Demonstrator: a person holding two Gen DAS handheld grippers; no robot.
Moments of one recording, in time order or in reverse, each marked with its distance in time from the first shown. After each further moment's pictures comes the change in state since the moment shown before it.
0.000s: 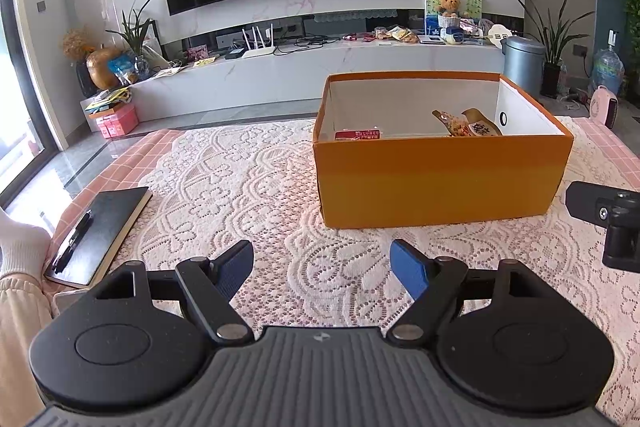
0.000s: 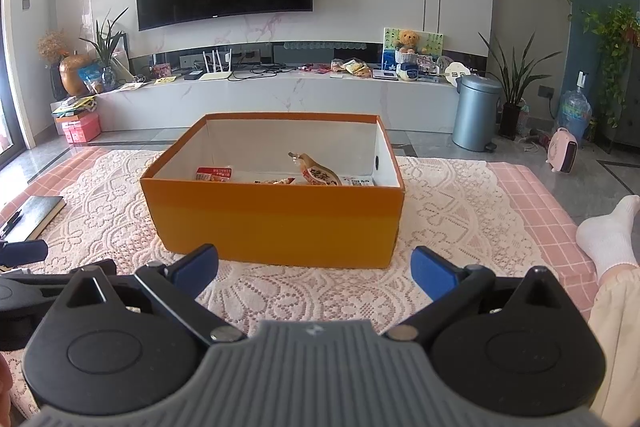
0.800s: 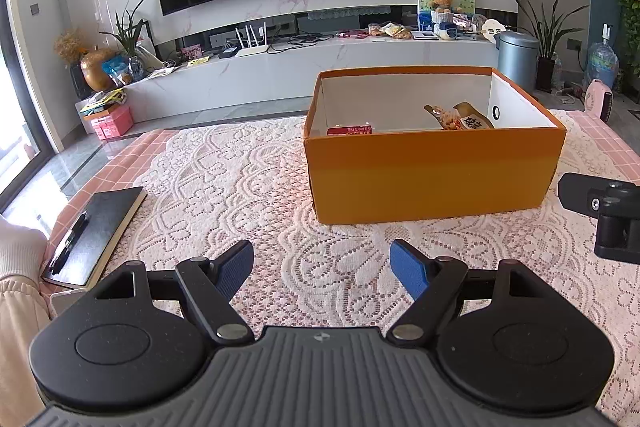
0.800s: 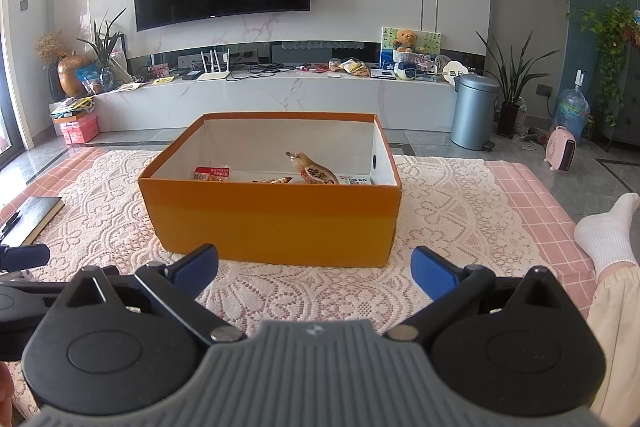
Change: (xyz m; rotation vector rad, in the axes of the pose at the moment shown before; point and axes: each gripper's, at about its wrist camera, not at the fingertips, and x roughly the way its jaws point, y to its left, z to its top) left arm 0.001 -0.004 -0.001 0.018 0.009 -0.013; right arm -0.001 -0.001 0.000 0.005 0.002 -0.004
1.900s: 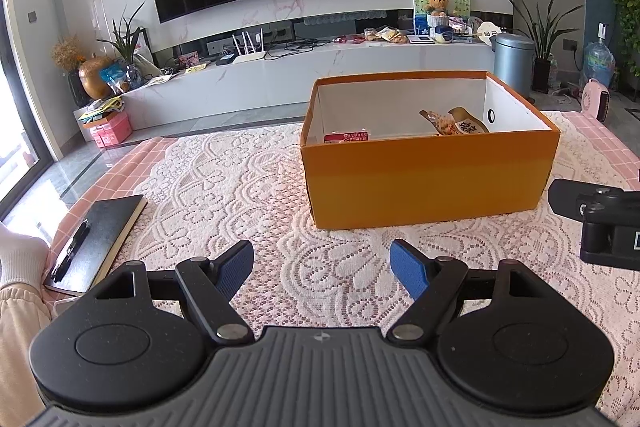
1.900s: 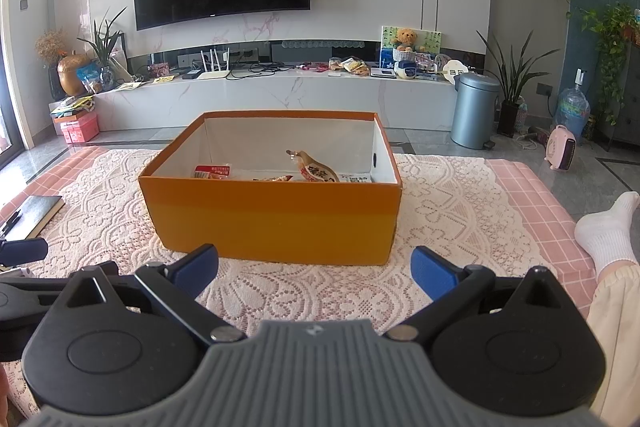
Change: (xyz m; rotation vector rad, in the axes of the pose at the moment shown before) left arm -0.005 -0.004 0.003 0.013 -0.018 -0.001; right arm -0.001 0.000 -0.001 0.001 0.002 0.001
